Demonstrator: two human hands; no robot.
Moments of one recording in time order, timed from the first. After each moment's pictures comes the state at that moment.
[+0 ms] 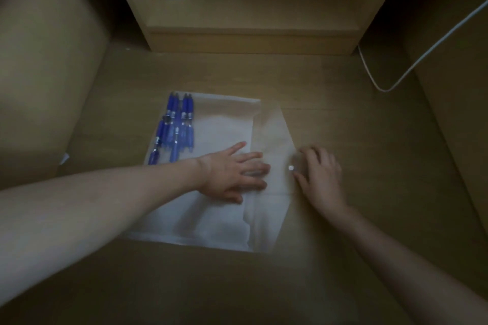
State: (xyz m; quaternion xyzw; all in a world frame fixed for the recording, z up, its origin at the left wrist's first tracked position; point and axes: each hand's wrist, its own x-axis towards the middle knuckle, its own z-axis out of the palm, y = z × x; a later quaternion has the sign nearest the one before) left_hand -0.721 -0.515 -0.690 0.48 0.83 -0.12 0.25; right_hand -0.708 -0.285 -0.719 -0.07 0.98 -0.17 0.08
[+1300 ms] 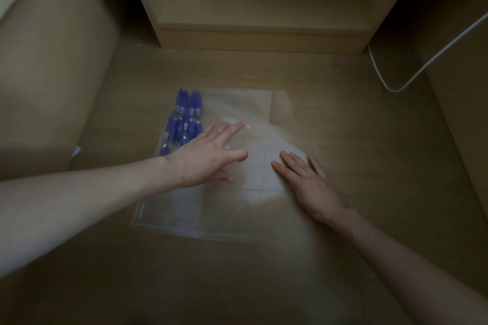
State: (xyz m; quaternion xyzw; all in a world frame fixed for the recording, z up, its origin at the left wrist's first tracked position) left_hand -0.699 -0.558 -0.667 0.31 0.95 -0.02 0.10; right_hand -0.702 -0.291 -0.738 -0.28 0.94 -0.07 0.19
